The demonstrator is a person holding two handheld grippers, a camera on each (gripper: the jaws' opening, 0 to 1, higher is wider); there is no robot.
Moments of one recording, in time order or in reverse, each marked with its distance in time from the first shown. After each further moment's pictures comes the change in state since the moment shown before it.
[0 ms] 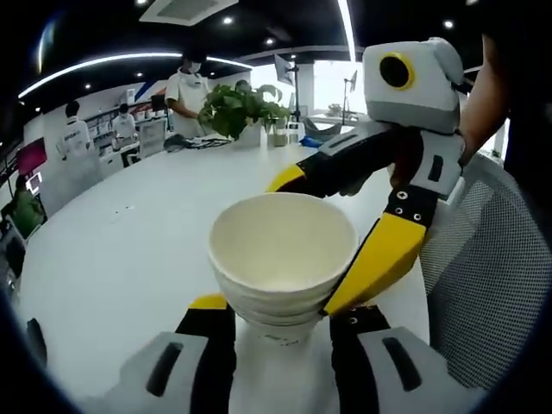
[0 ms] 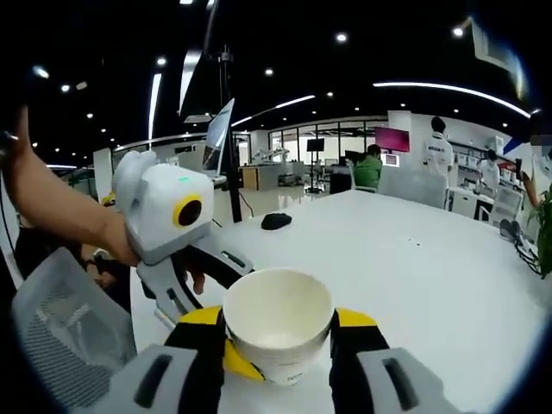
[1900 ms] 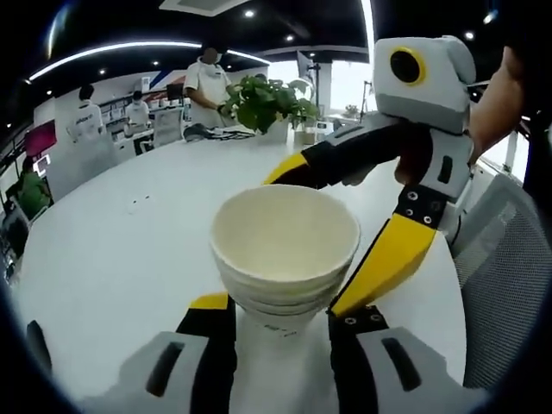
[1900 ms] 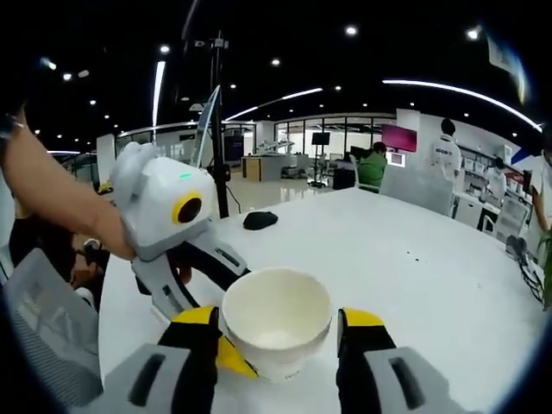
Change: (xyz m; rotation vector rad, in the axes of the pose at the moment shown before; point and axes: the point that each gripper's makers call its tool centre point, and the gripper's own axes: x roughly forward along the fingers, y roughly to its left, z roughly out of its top) left arm 0.019 0.076 -0.003 -0.080 0.018 0.052; right arm 0.051 -0.053 0.019 -0.056 0.047 0.008
